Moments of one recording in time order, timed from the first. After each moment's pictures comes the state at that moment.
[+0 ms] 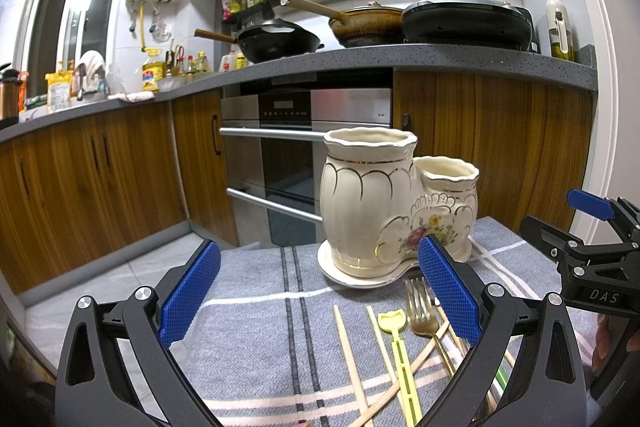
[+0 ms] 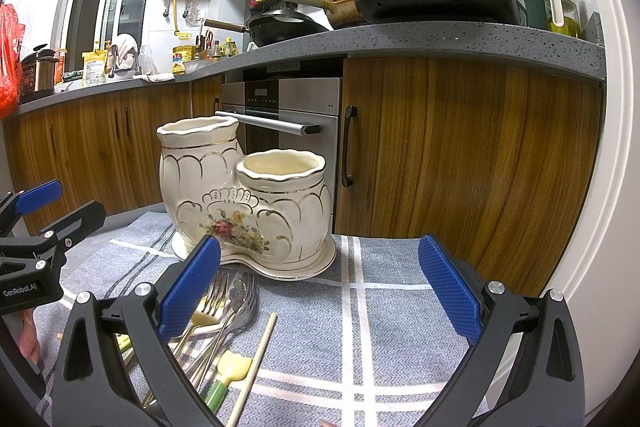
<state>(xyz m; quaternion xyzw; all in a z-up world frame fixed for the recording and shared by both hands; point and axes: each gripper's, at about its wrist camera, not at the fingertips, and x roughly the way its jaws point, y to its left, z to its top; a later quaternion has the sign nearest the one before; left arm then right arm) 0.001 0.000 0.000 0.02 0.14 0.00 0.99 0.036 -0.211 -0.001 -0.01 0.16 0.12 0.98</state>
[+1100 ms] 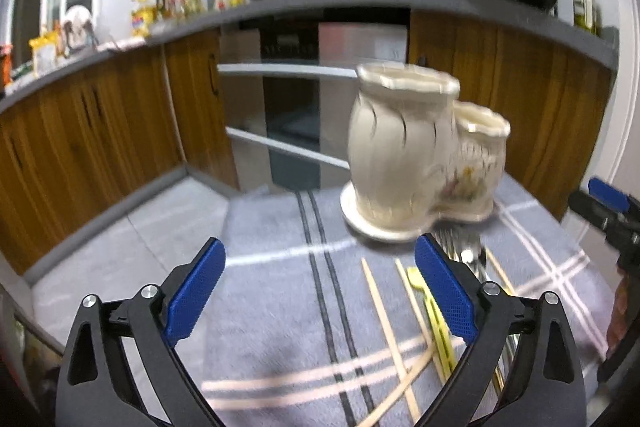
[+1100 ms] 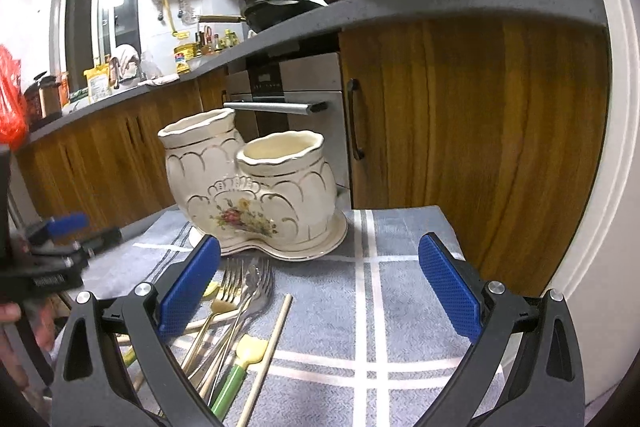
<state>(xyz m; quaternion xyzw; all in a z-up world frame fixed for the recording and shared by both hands) 0.029 0.029 -0.010 0.02 0.28 -0.02 0.96 0.043 -0.231 -0.002 0.05 0.22 0.15 0.96</state>
